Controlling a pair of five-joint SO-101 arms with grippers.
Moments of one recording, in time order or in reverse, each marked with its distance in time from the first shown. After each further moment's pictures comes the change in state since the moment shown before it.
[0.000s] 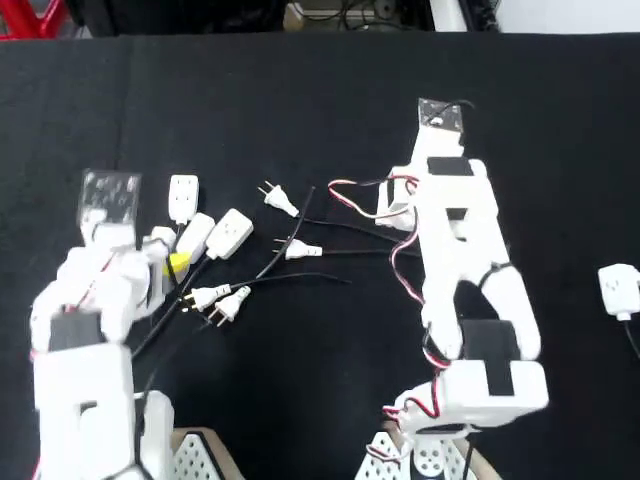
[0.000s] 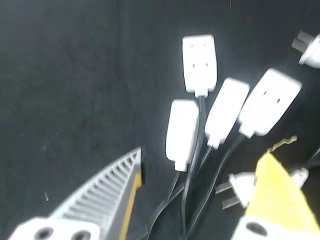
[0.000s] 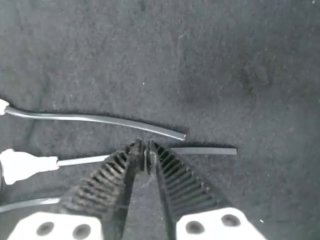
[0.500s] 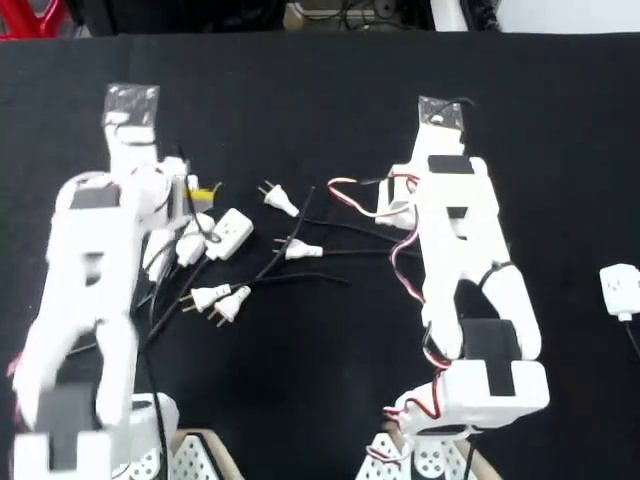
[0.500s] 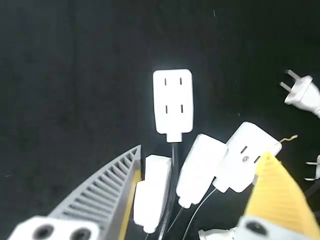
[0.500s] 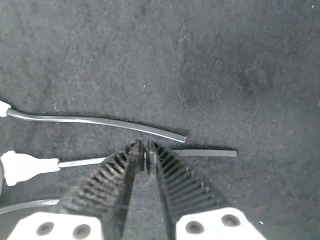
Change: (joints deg) left arm 6.6 48.0 -35.1 -1.8 8.3; right arm 0.0 0.2 -0.3 0.0 0.0
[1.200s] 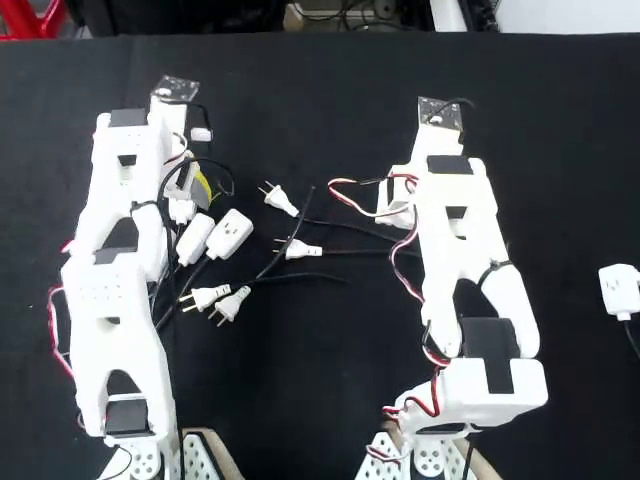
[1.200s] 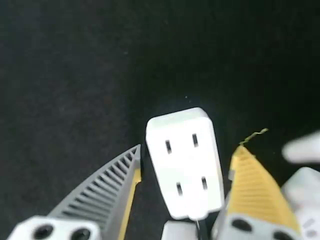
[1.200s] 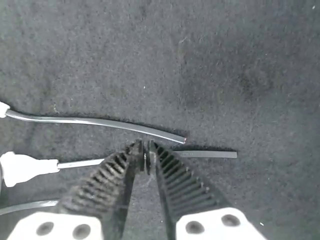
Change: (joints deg) left arm -0.4 59.3 -61.3 23.9 -11.8; right arm 0.0 0.4 0.0 -0.4 0.0
